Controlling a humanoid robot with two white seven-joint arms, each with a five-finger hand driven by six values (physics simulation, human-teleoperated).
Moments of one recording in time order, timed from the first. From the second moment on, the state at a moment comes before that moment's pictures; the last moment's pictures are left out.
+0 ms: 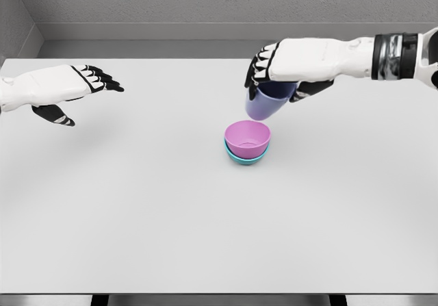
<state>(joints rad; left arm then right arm) -0.76 0.95 -0.74 -1.37 -0.35 -0.61 -0.40 -1.04 -0.76 0.88 -1.52 0.17 -0.61 0.61</state>
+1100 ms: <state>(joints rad) -0.76 0.95 -0.74 -1.37 -0.35 -0.61 -0.40 -1.01 -0.74 0.98 -1.52 0.18 -0.61 0.61</state>
